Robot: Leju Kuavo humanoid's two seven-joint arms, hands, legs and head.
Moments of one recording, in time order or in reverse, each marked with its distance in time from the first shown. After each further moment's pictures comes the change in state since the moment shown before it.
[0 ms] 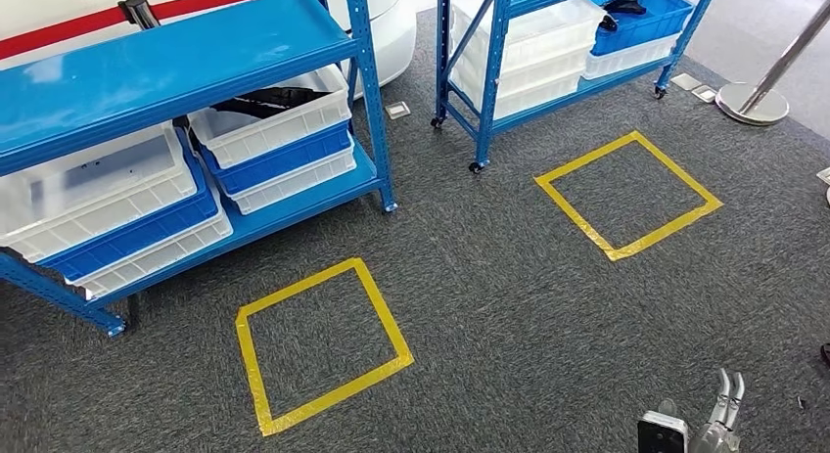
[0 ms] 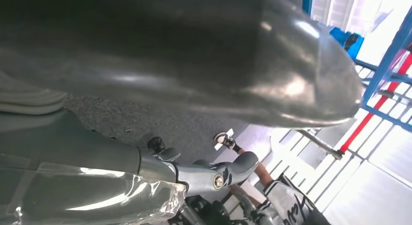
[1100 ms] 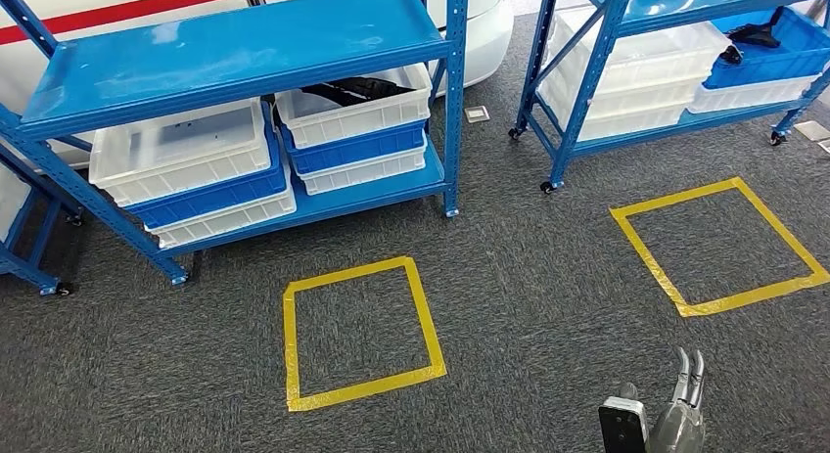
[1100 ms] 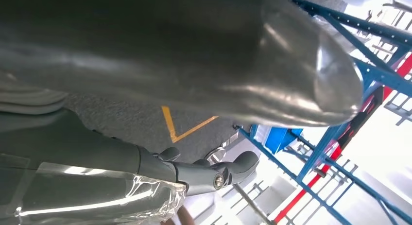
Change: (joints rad) left arm 0.015 -0.029 0.063 -0.029 -0.019 -0.013 0.000; right arm -0.012 -0.020 0.084 0.039 0.100 -0.039 0.022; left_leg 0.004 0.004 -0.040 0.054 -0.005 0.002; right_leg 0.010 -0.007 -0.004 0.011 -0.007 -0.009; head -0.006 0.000
